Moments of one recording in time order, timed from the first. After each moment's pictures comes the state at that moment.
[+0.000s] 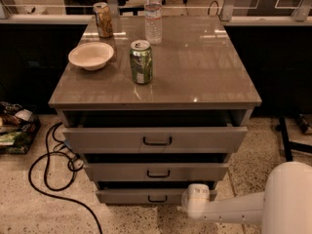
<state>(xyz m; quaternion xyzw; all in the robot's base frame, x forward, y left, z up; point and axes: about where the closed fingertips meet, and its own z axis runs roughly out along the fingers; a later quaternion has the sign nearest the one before) 0.516 -0.147 0.211 -0.65 0.74 -0.10 0.15</state>
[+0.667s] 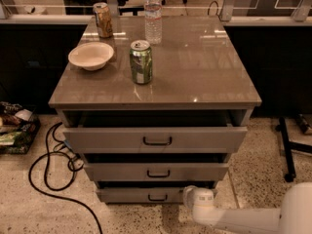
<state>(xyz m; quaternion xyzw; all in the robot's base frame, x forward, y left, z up) 0.559 -0.154 0.218 -0.65 0.71 -0.16 0.24</state>
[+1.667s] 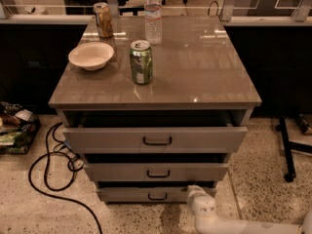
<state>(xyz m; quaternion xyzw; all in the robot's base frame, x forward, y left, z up) 0.558 -0.171 0.252 -0.64 0.68 -0.23 0.27</state>
